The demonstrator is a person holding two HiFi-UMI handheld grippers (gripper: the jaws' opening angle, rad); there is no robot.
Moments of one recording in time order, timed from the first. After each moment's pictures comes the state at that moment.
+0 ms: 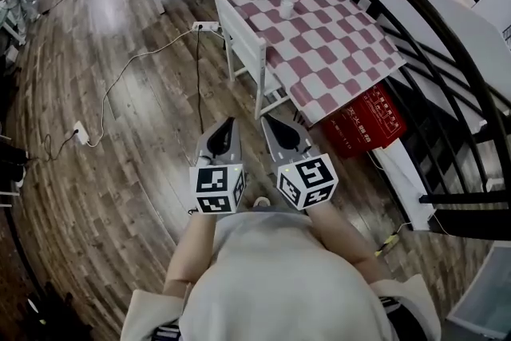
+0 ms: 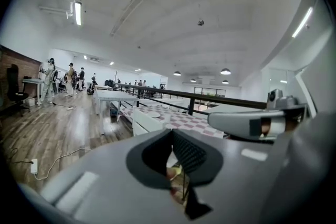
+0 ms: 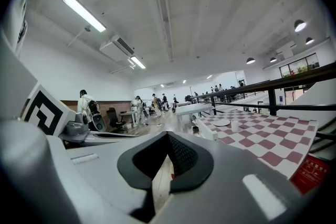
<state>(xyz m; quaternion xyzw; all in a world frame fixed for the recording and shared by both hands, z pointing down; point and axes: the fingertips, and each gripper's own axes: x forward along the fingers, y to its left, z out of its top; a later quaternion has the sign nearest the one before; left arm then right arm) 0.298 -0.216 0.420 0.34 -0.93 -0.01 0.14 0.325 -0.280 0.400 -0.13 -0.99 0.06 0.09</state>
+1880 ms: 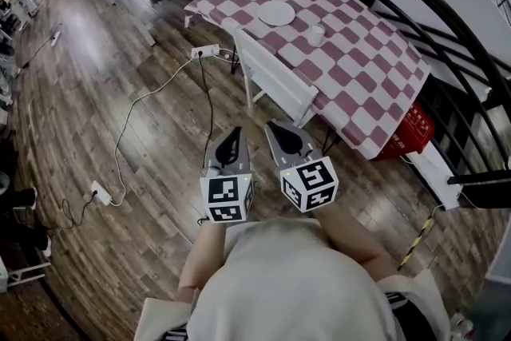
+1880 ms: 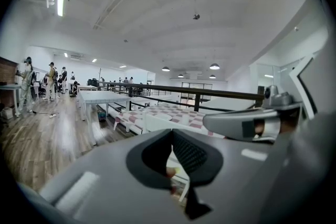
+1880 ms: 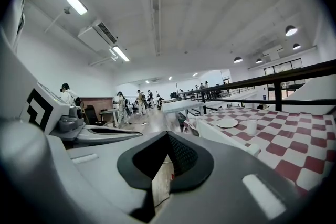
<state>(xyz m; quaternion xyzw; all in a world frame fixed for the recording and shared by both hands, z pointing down) 0.044 -0.161 0.443 0.42 -0.90 0.03 0.14 0.074 -0.218 0.433 -0.05 -0.99 0.07 0.12</state>
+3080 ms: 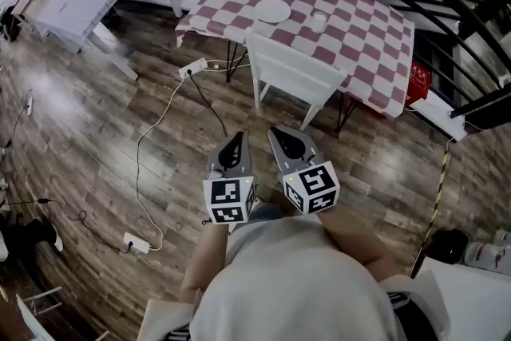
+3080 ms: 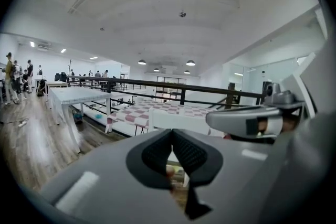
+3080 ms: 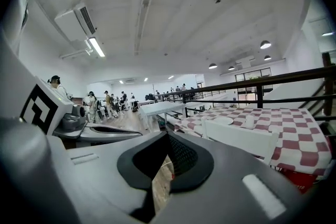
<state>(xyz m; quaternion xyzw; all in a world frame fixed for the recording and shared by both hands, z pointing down) -0.070 -0.051 0.444 0.56 -0.81 0.07 0.16 -0.019 -0.097 0.427 0.12 -0.98 0.09 0.12</state>
